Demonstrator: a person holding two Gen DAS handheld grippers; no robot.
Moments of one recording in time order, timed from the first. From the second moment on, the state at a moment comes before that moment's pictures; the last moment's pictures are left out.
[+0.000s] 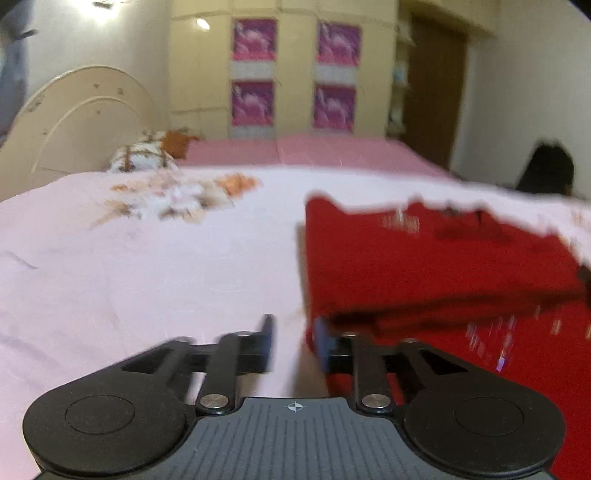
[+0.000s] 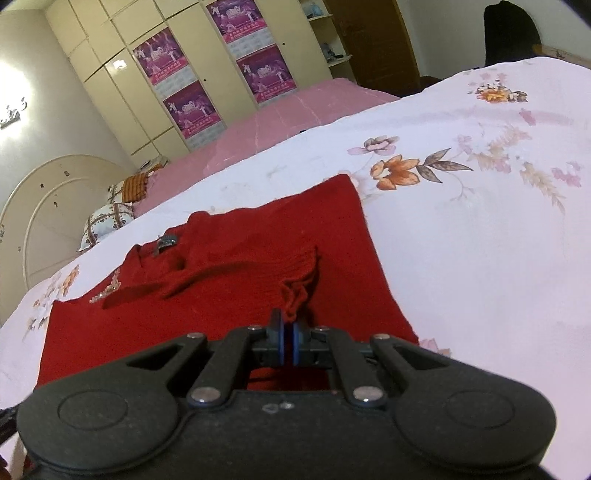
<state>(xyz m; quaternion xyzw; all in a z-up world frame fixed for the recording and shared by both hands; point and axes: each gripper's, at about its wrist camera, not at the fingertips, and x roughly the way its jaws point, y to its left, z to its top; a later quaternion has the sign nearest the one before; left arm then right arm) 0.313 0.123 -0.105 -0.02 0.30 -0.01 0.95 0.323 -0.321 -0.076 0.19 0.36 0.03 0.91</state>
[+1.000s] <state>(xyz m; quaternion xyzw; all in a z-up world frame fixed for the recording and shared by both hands) 0.348 0.064 -0.090 0.01 0.27 -0.05 0.96 0.317 -0.323 -0.044 0.11 0.32 0.03 0.94</state>
